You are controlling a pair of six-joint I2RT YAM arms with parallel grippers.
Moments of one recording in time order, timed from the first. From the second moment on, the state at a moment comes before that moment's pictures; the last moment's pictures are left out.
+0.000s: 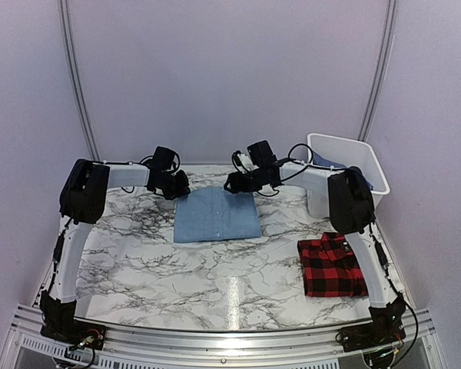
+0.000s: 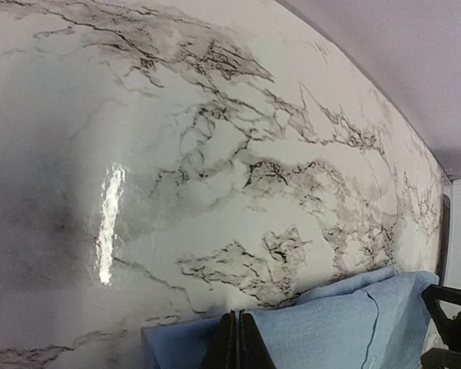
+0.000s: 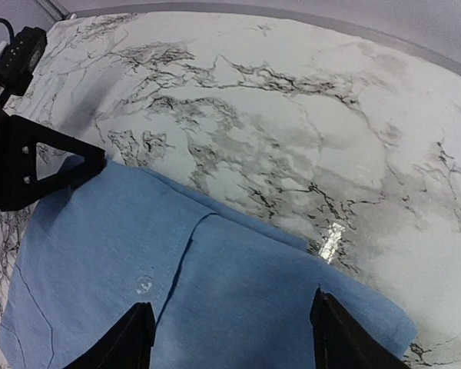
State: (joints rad) left arm -0.38 2.44 1.85 -0.22 0.21 -0.76; right arm 0.54 2.49 2.11 -0.34 -0.24 0.22
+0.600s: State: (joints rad) left arm -0.37 2.32 1.78 -0.27 0.22 -0.71; right arm 0.43 2.57 2.15 -0.35 -0.30 0.26
